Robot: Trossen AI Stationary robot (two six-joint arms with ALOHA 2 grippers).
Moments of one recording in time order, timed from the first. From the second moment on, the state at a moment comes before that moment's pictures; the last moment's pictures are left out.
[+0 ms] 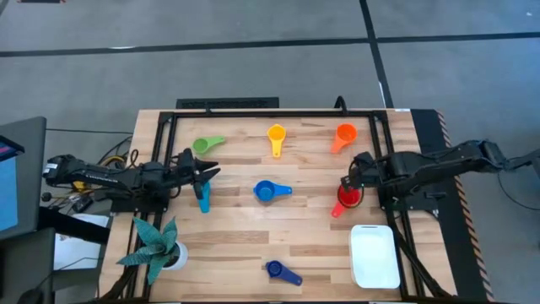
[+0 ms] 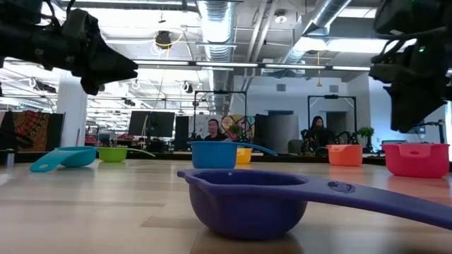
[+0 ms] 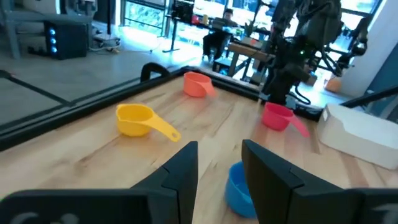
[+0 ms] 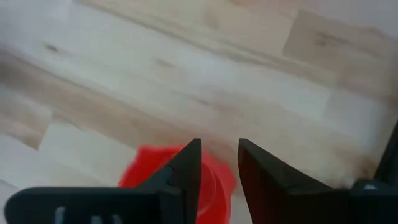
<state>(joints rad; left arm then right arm) -0.09 0.46 0.07 0.42 -0.48 -0.22 0.11 0.88 0.56 -0.97 0.33 1.28</state>
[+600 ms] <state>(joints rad) -0.13 0.62 0.07 0.54 -0.50 -0.22 0.26 0.94 0.56 -0.99 0.28 1.46</state>
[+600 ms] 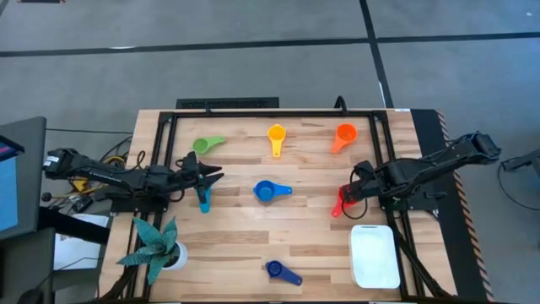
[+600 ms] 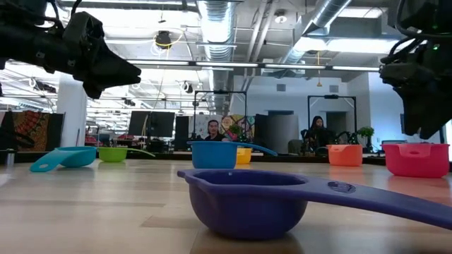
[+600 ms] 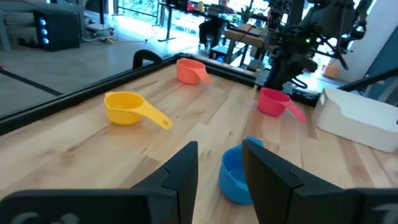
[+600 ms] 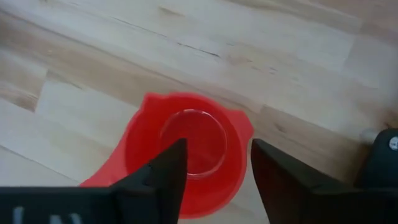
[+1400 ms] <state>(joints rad) -0.14 0.72 0.07 0.60 -0.51 -0.23 0.17 1.15 0.58 -0.99 0.23 1.33</state>
